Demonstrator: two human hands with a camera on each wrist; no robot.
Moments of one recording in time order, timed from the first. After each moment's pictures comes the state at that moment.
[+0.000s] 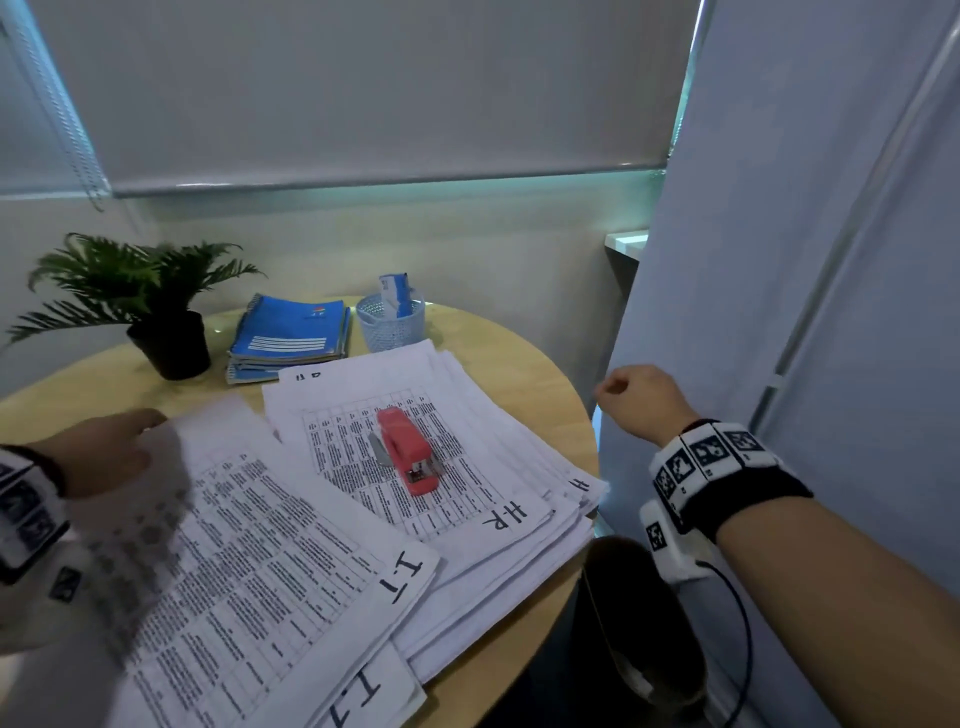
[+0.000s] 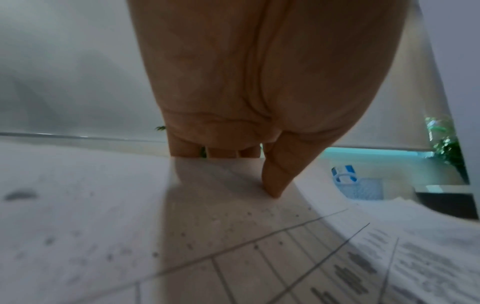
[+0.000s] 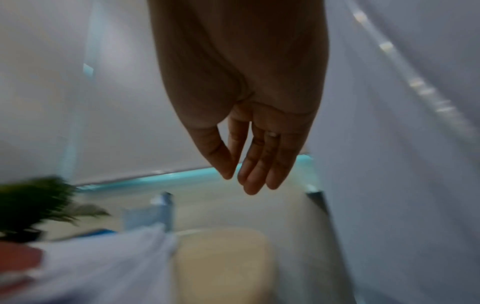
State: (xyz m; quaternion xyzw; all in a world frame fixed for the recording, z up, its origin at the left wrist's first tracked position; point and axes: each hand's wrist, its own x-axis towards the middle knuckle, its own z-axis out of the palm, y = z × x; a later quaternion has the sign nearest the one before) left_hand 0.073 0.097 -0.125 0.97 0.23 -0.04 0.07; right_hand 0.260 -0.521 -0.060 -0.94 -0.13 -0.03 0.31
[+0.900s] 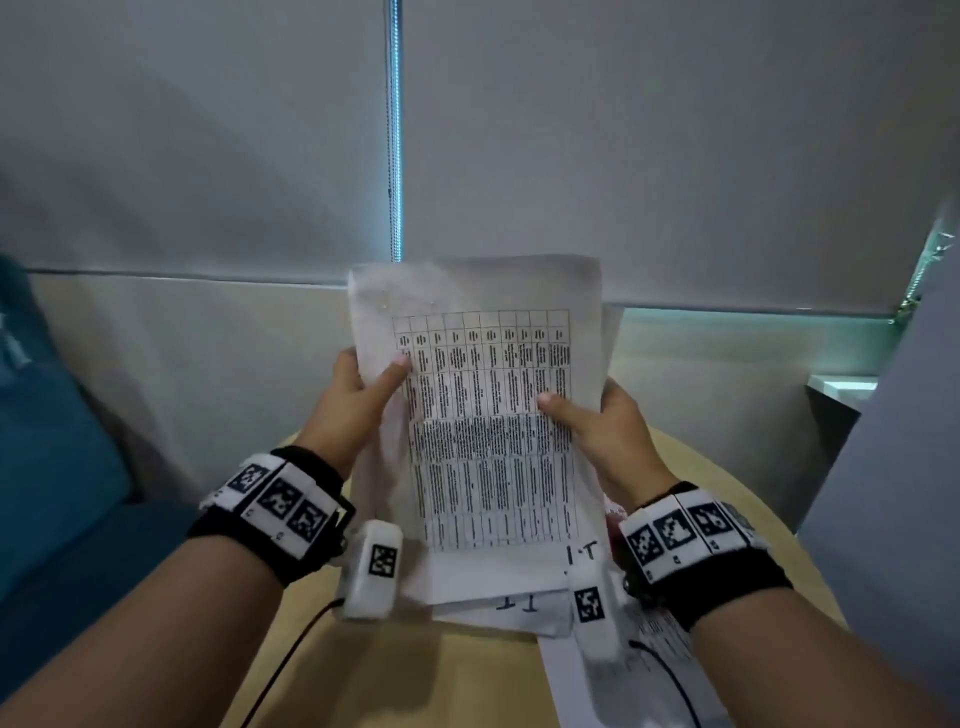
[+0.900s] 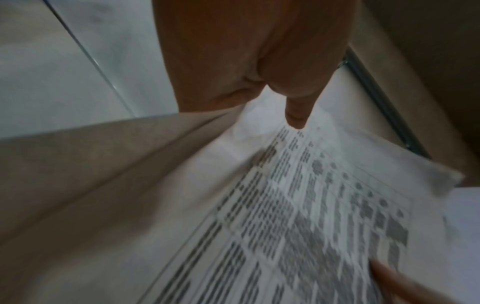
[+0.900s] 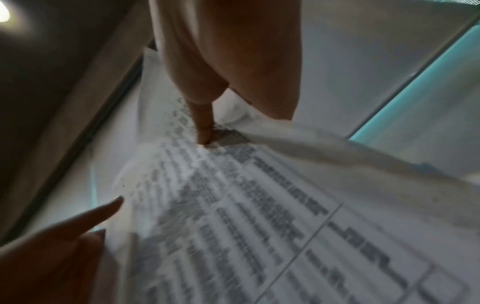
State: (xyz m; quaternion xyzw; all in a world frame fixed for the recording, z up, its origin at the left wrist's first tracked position) left_hand -0.035 -0.078 0.045 0.68 0.19 0.40 0.59; right_hand 0.120 -0.262 0.033 -0.62 -0.32 0.08 0.71
